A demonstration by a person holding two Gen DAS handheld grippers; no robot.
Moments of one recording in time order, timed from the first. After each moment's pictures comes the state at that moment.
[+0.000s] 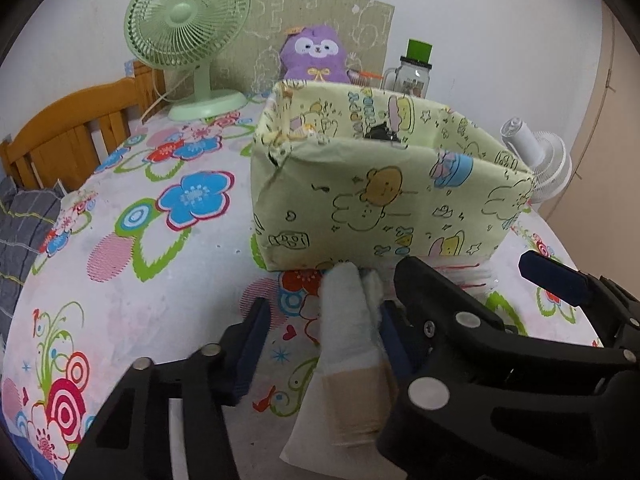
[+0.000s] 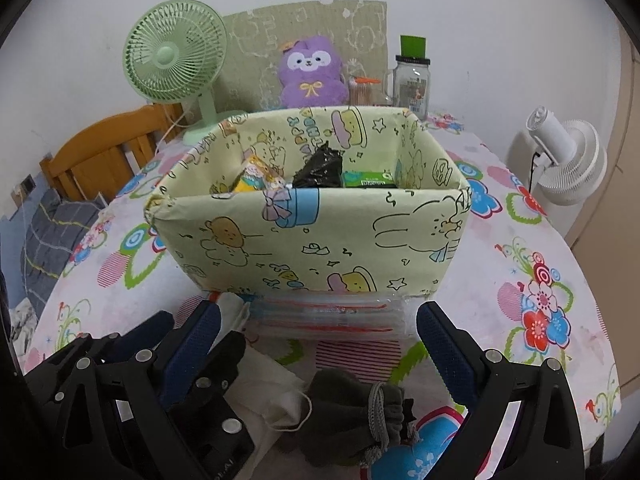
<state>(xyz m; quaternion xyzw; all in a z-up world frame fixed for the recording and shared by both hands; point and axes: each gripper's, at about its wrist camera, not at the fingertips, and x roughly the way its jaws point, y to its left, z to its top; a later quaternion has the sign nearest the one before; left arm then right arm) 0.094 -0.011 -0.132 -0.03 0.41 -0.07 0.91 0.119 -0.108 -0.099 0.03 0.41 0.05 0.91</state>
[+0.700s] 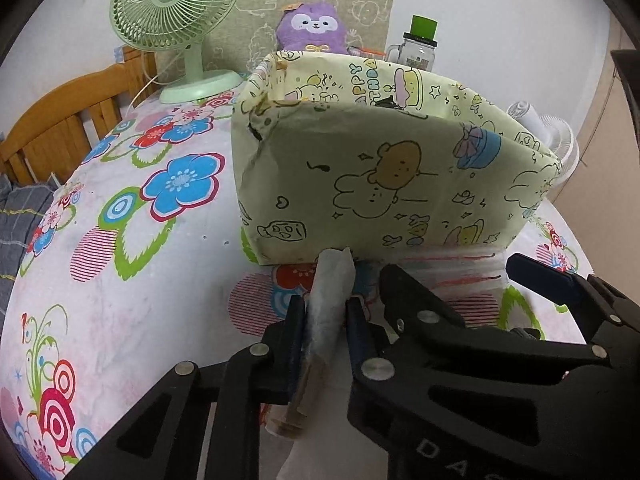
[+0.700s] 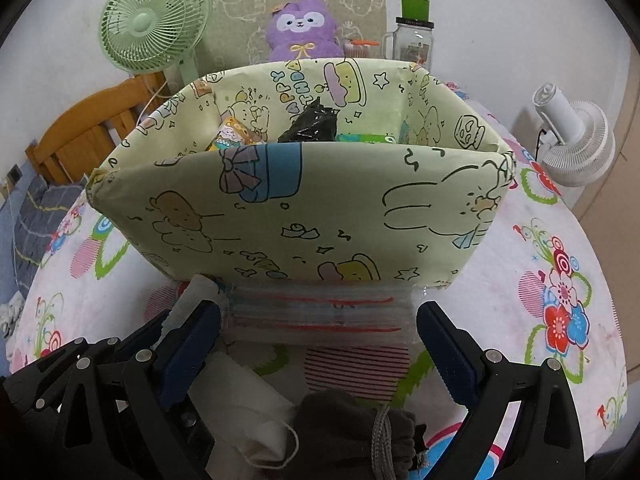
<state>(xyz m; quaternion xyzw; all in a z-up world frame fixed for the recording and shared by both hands) 0.112 -0.016 -0.145 -0.02 0.44 -0.07 0.90 0.149 -0.106 -0.128 0.03 0.46 0.04 0.89</state>
